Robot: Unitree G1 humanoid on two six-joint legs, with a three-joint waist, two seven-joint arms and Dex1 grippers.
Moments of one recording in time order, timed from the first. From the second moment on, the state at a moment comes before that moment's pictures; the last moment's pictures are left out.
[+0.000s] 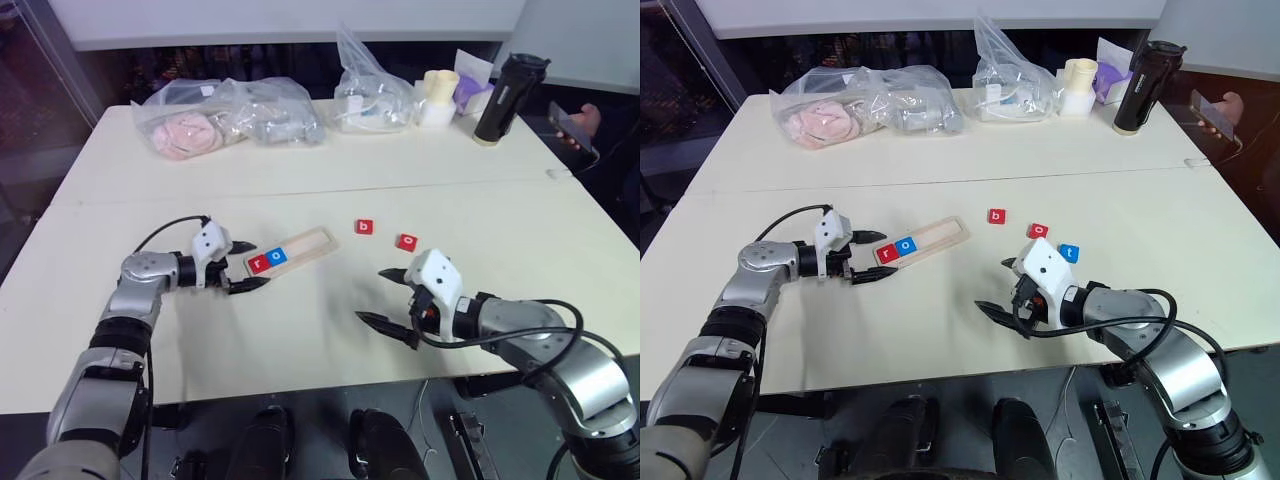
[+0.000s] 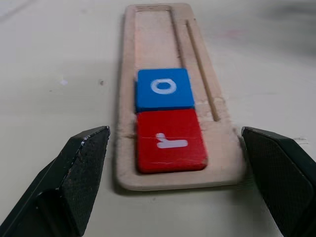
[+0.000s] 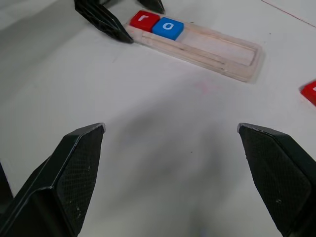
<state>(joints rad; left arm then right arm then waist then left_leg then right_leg) -0.63 0.54 -0.07 0.73 -0.16 -0.11 -1.22 -0.15 -0.68 0.06 -0.66 0.43 0.84 0.65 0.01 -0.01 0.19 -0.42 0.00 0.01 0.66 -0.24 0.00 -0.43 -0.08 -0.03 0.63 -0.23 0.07</state>
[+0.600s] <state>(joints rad) -0.65 0.52 -0.07 0.73 -0.12 -0.05 -1.21 -0.15 -0.68 0.07 -0.66 0.41 0.82 0.61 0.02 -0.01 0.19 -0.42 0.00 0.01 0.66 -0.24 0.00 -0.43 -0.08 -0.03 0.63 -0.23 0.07</state>
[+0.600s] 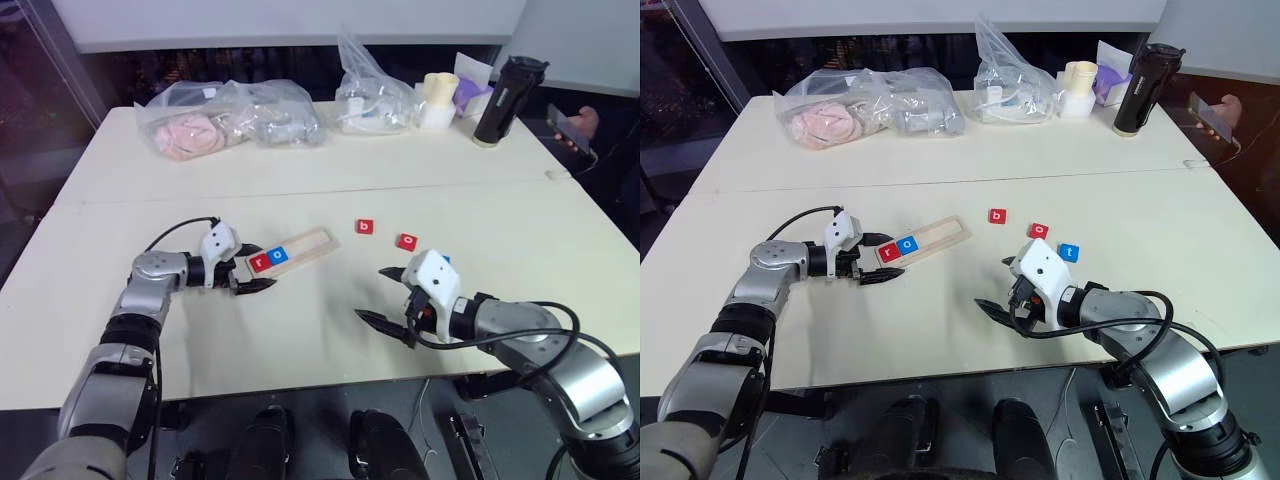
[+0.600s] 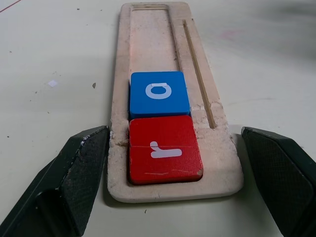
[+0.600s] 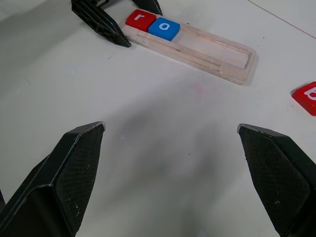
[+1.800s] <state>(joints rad) -0.42 0.51 -0.25 0.17 -0.16 0.12 -1.32 -0.16 -0.71 0.05 -0.64 0.40 0.80 0.62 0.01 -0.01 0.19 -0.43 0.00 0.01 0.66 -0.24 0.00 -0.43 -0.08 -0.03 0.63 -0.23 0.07</state>
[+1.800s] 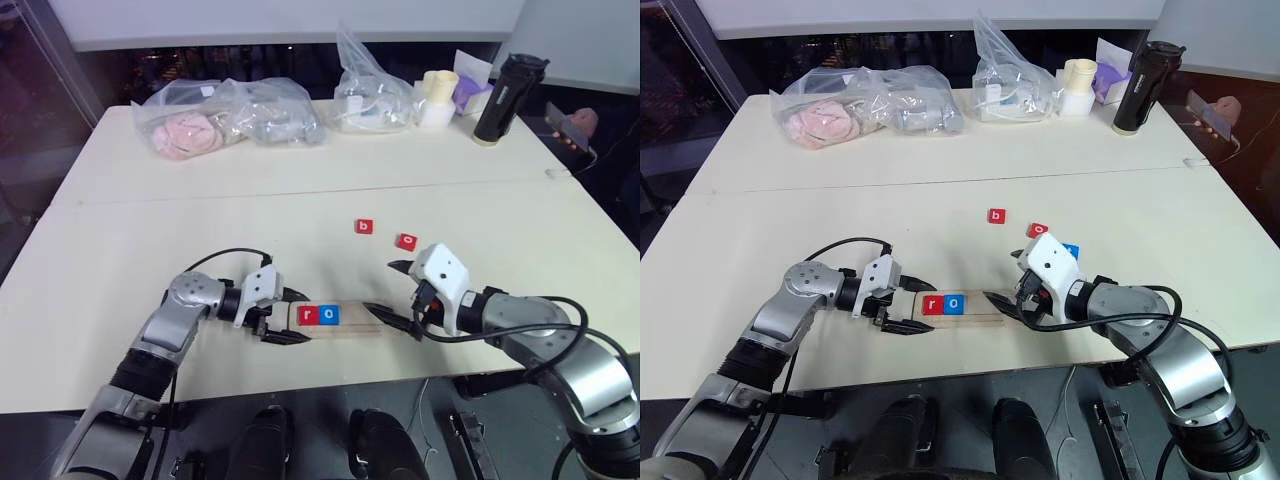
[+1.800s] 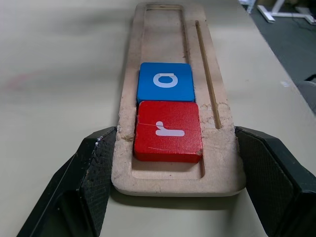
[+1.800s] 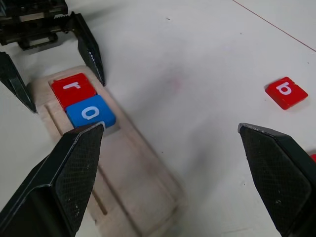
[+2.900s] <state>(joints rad) -0.25 0.56 -0.24 -0.02 -0.18 0.13 -1.11 -0.16 -0.71 0.05 -0.64 0.40 0.79 0.62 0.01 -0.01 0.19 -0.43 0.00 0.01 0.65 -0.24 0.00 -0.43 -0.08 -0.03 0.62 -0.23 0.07</state>
